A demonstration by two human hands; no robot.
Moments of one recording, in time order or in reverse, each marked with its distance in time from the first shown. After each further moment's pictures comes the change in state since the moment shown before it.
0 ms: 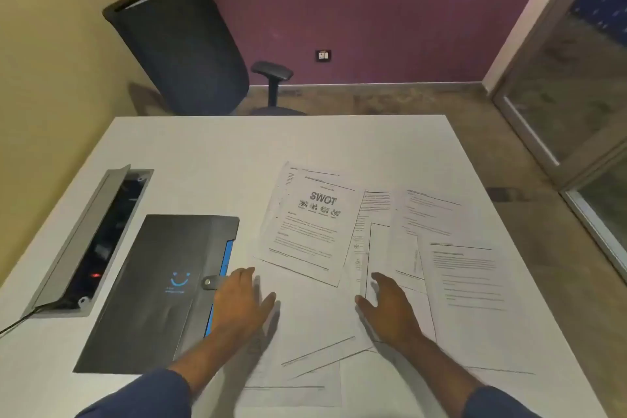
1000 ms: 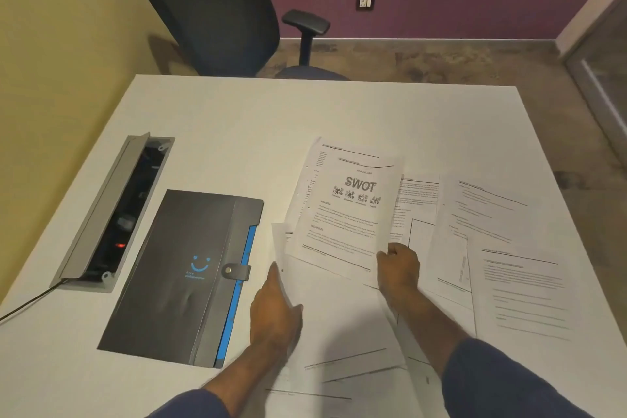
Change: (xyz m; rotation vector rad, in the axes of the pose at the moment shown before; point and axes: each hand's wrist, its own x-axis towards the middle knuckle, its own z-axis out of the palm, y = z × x) left_hand 0.002 0.017 0.036 -0.443 -0.121 -0.384; right_hand 0.122 -0.032 0.056 0.350 0.195 0.272
